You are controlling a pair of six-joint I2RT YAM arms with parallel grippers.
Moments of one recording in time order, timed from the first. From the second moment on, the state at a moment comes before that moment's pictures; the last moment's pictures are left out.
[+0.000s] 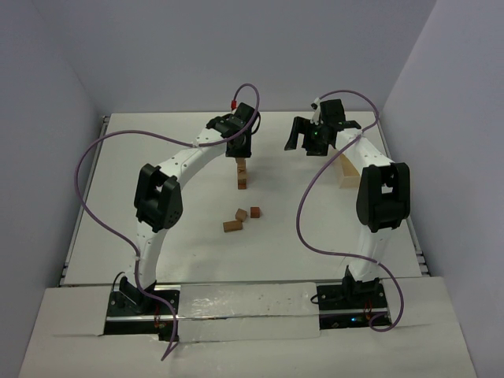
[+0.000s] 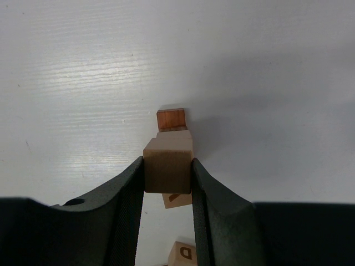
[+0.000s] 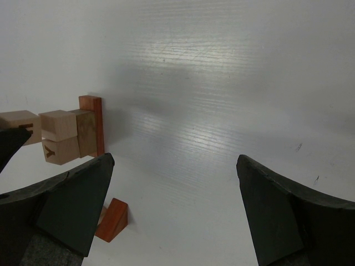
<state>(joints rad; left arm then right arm) -0.65 2.21 2.07 -0.85 -0.30 -0.47 0.12 1.91 1.54 -0.52 -0.33 0.31</state>
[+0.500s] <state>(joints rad) -0.65 2.22 2.07 -0.85 -0.30 -0.47 0.12 1.92 1.55 -0.52 -0.33 0.31</state>
